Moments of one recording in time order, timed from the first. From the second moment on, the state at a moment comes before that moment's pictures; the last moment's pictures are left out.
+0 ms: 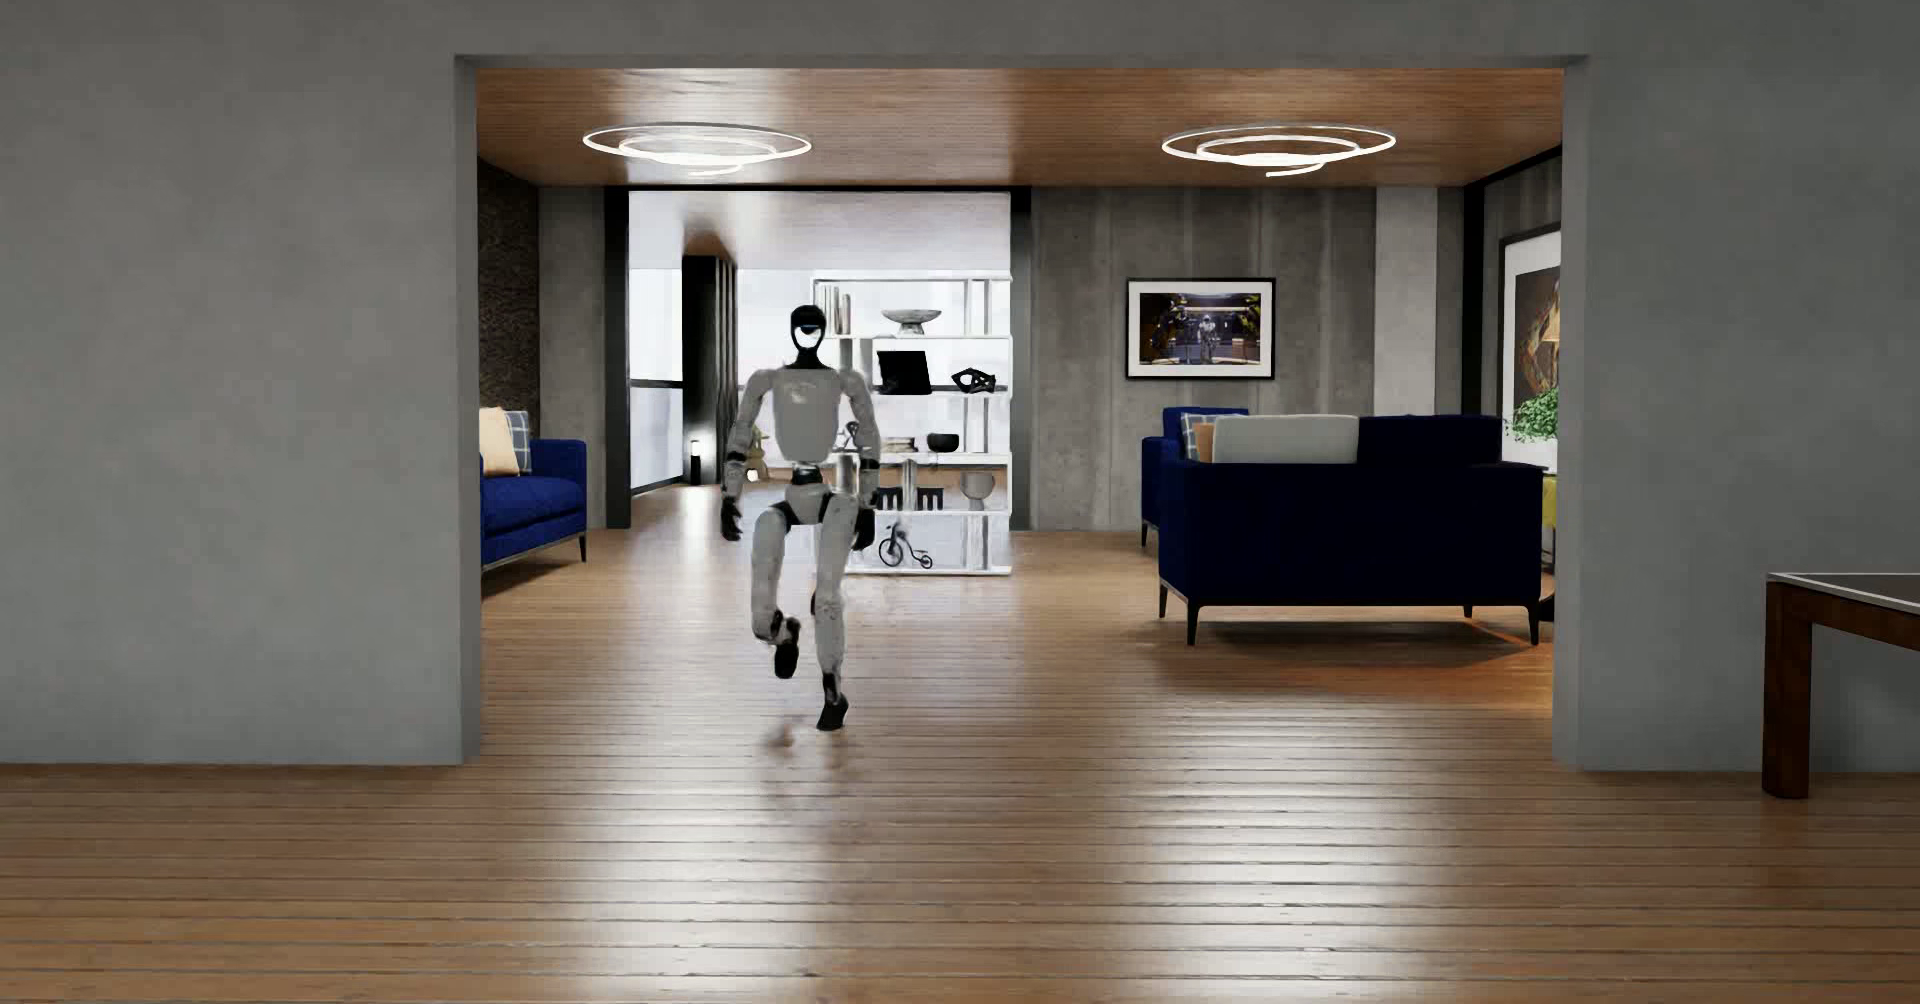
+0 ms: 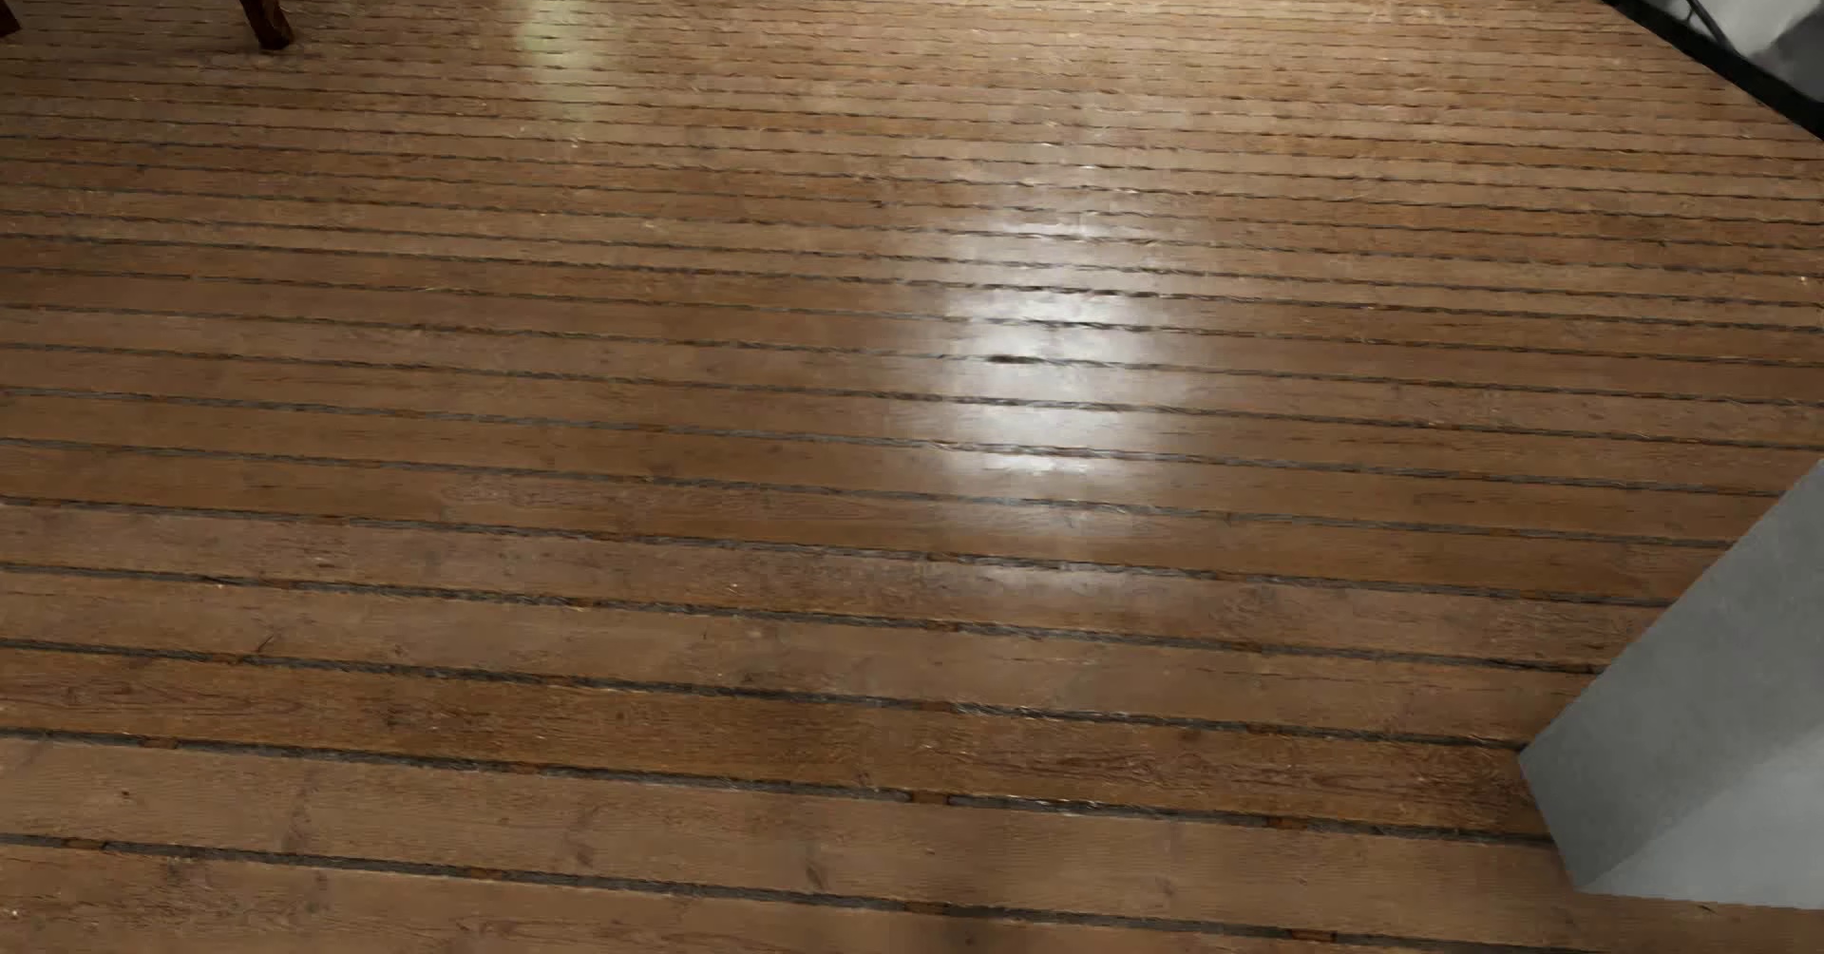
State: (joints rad) body -0.45 0.12 0.19 -0.19 -0.24 -0.13 0.00 0.00 0.04 0.70 1.24 0.45 0.28 0.29 0.09 0.32 -0.34 0.00 0.00 -0.64 0.29 0.97 0.70 0.00 0.00 0.00 0.00 0.00 0.00
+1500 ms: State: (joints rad) body -0.33 -0.10 0.02 0.07 -0.28 -0.03 0.00 0.00 0.10 0.64 0.74 0.41 0.27 0.15 -0.34 0.39 -0.46 0.00 0.00 -0.44 0.24 0.83 0.61 0.00 0.00 0.00 0.00 0.00 0.00
